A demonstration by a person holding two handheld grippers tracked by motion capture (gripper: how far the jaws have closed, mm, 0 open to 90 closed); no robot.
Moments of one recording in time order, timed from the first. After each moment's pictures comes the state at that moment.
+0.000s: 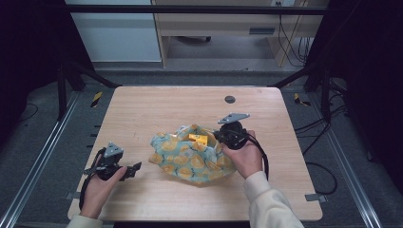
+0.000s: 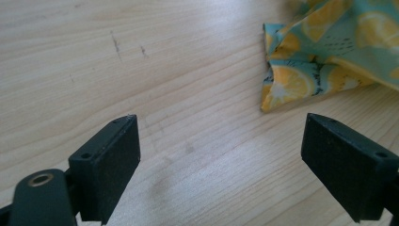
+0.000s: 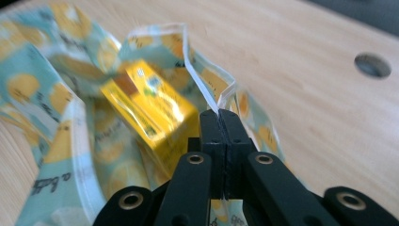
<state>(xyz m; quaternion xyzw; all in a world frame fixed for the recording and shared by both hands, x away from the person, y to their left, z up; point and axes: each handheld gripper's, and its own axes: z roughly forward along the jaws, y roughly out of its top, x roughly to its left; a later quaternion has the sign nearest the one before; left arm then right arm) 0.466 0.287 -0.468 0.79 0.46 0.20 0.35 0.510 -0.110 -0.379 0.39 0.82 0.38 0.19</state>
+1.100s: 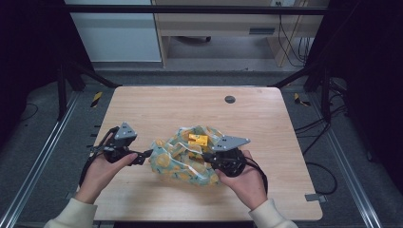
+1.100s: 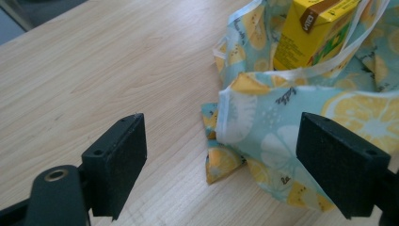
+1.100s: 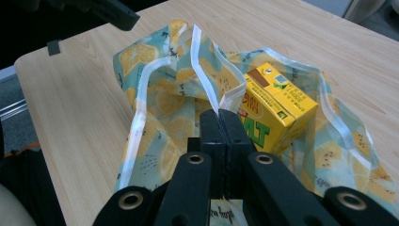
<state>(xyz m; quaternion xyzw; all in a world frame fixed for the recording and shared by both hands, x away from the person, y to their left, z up) 0.484 0.236 -0.380 0.85 0.35 0.19 0.34 0.434 -0.095 -0.376 0.30 0.84 0.44 0.15</state>
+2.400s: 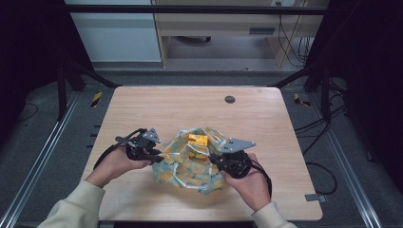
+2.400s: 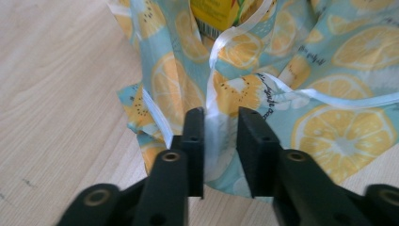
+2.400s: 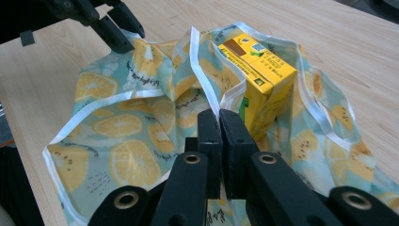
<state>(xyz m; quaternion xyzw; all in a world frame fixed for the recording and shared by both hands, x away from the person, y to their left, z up) 0.502 0.198 -0.397 0.94 0.23 0.08 0.26 0.436 -0.113 -0.394 0.33 0.83 0.43 0.15</state>
